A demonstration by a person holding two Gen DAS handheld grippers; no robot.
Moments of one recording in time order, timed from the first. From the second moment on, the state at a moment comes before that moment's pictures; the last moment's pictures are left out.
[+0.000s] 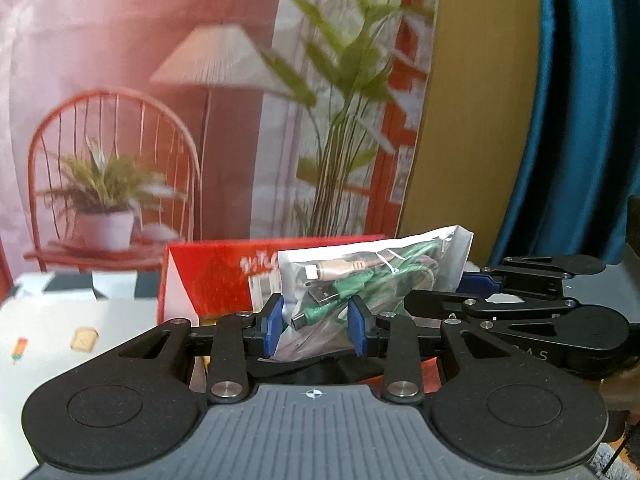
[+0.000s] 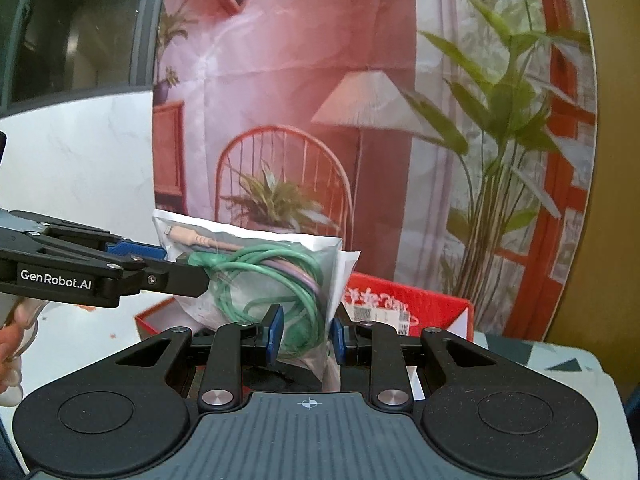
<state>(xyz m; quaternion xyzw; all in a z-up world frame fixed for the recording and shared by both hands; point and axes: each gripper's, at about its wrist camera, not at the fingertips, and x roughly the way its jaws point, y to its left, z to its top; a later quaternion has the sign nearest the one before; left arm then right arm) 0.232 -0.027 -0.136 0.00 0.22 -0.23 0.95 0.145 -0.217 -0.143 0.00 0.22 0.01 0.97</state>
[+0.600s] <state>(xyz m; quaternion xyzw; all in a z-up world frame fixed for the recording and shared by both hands) 0.322 -0.047 -0.190 -0.01 0.38 -0.21 0.90 0.227 -0.253 -0.209 0.12 0.39 -0.02 0.91</state>
